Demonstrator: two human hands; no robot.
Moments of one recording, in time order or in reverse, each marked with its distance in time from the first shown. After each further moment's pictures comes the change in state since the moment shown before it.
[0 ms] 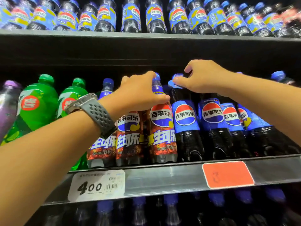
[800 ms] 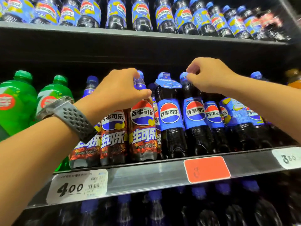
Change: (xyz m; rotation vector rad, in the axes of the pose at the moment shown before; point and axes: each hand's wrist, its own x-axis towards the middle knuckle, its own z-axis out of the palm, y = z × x) left_hand -0.007 0.000 -0.004 -0.065 0.125 -0.029; right_hand -0.011 0.049 -0.011 0.030 0.091 0.050
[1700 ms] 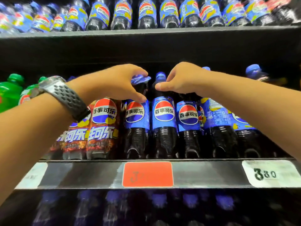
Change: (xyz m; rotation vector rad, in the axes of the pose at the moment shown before) left_hand 0.028 0.083 0.018 0.032 -0.262 -0.006; right_hand 0.016 0.049 0.016 0.207 -0.251 -0.071
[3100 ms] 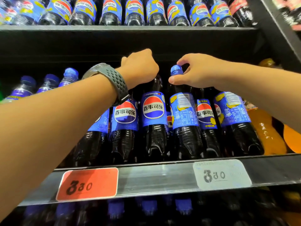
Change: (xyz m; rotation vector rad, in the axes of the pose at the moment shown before) left_hand 0.095 0.111 0.055 -0.018 0.267 -0.151; right_hand -0.018 0.102 -0.055 0.013 0.081 0.009
